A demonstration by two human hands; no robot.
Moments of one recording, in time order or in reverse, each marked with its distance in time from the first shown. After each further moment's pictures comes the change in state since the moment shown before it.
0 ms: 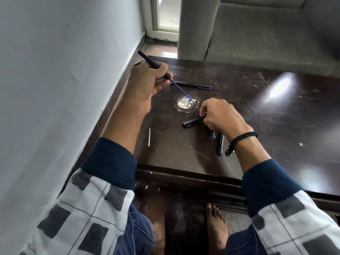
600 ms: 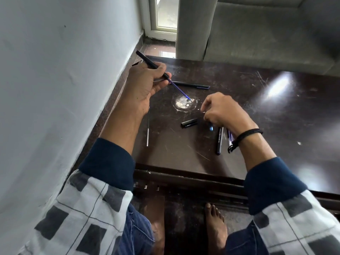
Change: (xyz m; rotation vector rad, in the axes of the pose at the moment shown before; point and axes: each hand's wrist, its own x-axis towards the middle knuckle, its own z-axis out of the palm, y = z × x) left_hand 0.001 -0.001 0.001 -0.005 -0.001 -0.005; right_hand 0.002 0.004 -0.012 0.183 -0.019 0.069
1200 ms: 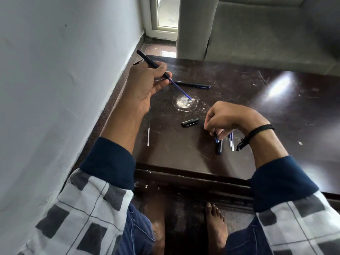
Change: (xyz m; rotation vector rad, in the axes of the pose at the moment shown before) left_hand 0.001 0.000 -0.001 0.000 0.001 0.001; right_hand 0.000 0.002 -0.014 0.008 -0.422 0.112
